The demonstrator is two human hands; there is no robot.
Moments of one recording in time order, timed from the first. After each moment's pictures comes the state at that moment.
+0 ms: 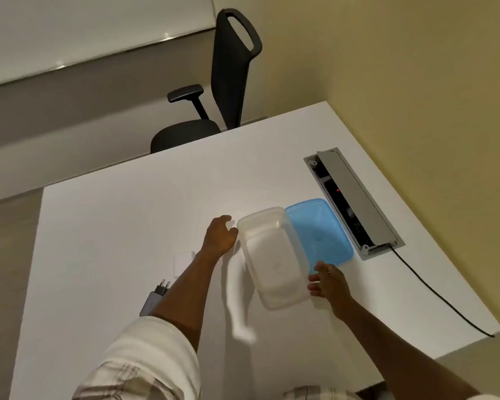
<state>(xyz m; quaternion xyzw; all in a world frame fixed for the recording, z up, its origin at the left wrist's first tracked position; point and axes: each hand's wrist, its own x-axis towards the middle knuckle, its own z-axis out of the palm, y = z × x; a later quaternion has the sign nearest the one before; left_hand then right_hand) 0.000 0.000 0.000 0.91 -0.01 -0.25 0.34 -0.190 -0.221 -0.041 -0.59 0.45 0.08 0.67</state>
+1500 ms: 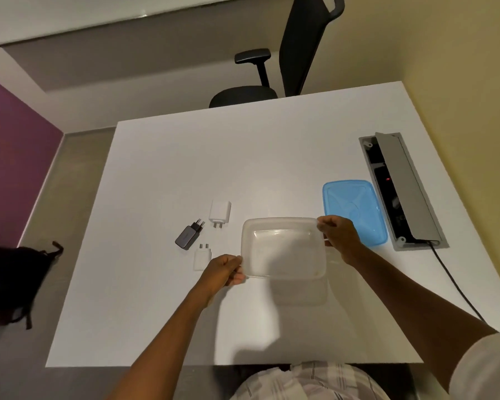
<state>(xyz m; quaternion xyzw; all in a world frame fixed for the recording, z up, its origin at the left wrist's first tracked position) -0.197 0.097 -0.015 0.71 0.25 -0.31 0.58 -0.140 -0.213 -0.027 -0.77 0.26 0.13 0.56</state>
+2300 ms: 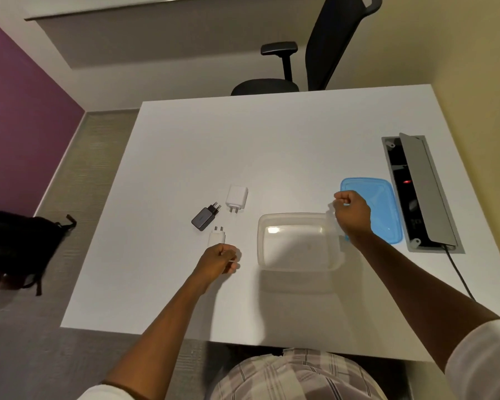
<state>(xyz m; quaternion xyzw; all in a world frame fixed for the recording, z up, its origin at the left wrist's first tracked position) -0.225 0.136 -0.013 0.73 0.27 -0.24 0.58 -0.129 -0.189 -0.002 -0.84 0.21 0.01 0.50</state>
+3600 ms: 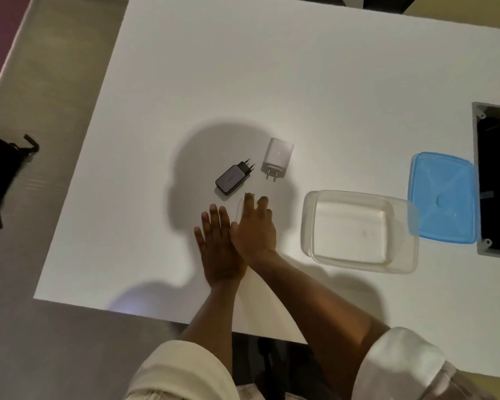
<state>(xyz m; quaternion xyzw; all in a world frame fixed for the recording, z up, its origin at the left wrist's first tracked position) -0.245 0.194 -0.152 0.98 0.17 -0.09 0.10 -0.181 0.132 -0.098 -0.96 0.03 0.17 0.24</state>
